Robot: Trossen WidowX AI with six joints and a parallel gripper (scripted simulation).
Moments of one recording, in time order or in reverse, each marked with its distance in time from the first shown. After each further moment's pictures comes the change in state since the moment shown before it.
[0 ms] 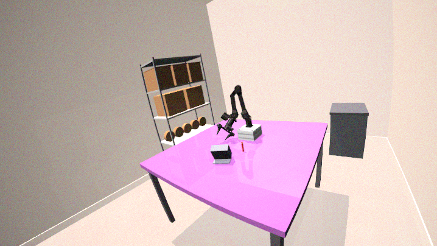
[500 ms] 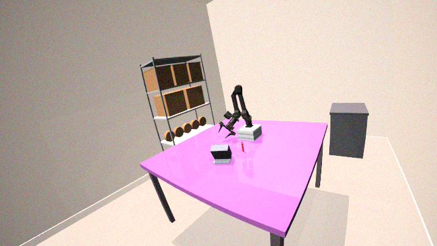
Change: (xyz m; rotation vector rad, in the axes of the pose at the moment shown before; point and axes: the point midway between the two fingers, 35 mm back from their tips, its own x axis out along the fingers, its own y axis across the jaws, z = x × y) arm -0.021 0.005 -0.017 0.120 0.065 -0.095
